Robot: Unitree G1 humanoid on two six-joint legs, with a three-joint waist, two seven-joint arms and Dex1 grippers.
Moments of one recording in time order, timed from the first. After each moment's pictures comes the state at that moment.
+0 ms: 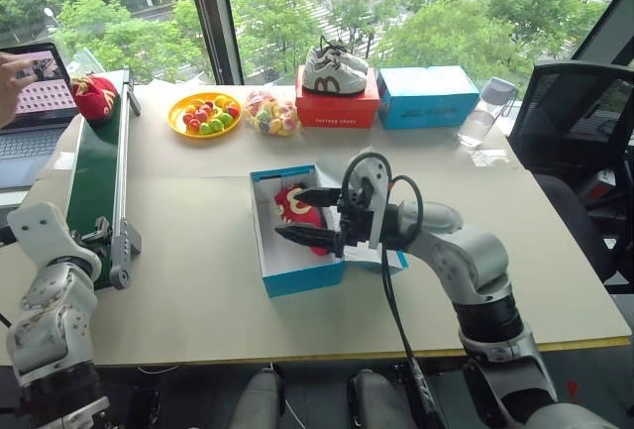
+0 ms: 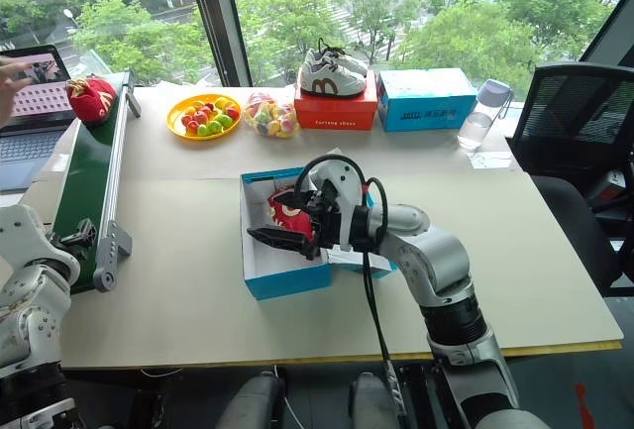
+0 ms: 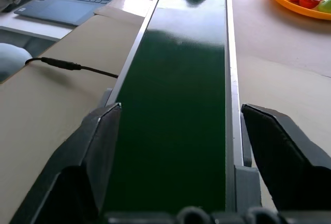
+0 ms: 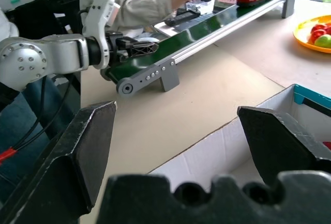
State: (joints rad) left arm -0.19 0.47 0.61 -0.08 -0.35 0.66 0.04; right arm -0.60 -0.24 0.15 -0.24 0.49 0.77 0.78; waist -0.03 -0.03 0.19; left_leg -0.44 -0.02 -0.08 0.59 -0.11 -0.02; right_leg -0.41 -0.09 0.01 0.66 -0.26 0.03
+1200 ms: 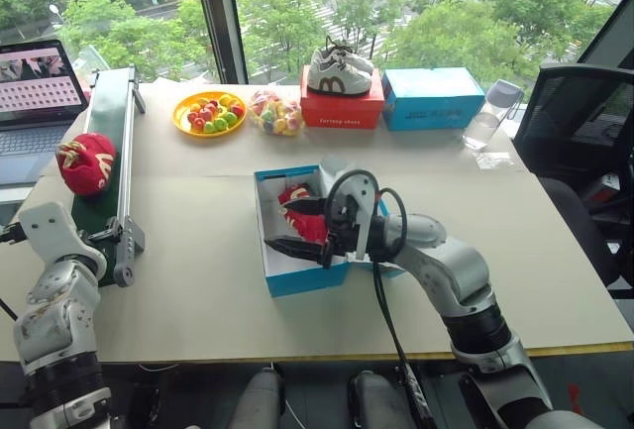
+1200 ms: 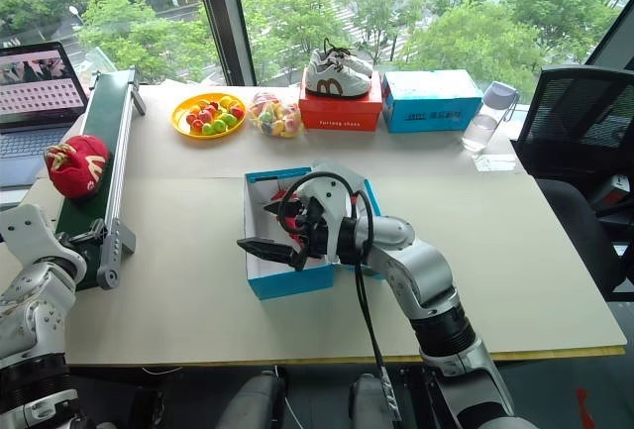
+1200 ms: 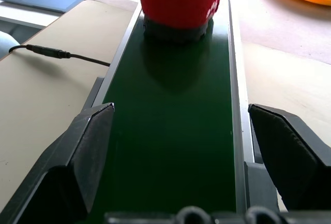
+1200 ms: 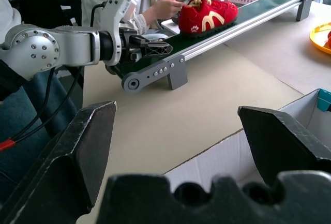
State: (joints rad) left arm -0.23 0.48 0.59 0.02 -0.34 0.63 -0.01; right arm -0.57 -0.24 0.24 -0.24 0.45 0.66 0.80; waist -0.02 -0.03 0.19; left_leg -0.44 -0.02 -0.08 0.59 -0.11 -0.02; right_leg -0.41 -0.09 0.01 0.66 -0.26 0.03
